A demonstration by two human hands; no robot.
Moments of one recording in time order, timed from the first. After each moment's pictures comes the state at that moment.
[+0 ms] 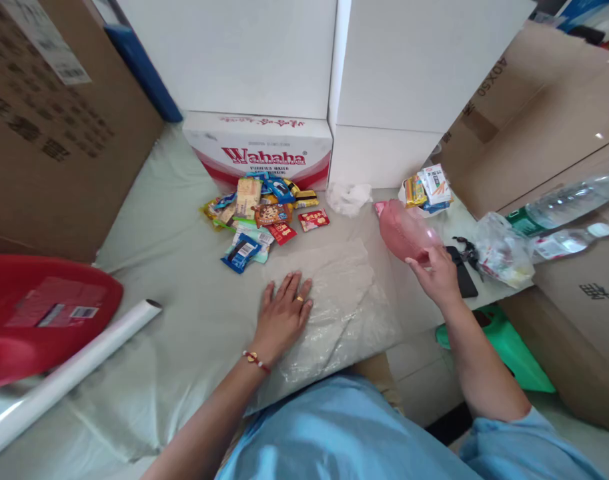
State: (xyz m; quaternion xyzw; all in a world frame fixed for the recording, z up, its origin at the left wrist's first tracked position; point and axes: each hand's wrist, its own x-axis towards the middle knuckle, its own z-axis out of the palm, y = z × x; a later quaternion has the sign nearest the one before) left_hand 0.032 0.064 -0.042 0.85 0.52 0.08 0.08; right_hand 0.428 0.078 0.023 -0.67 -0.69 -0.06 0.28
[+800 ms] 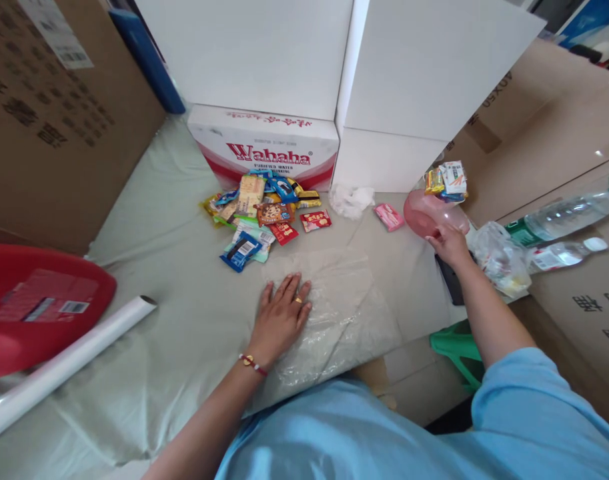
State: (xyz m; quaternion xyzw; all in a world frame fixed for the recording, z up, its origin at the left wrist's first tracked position) left_hand 0.029 0.064 -0.047 0.85 0.51 0.12 0.08; right_hand 0.560 0.179 0.005 -0.69 -0.71 -0.08 0.10
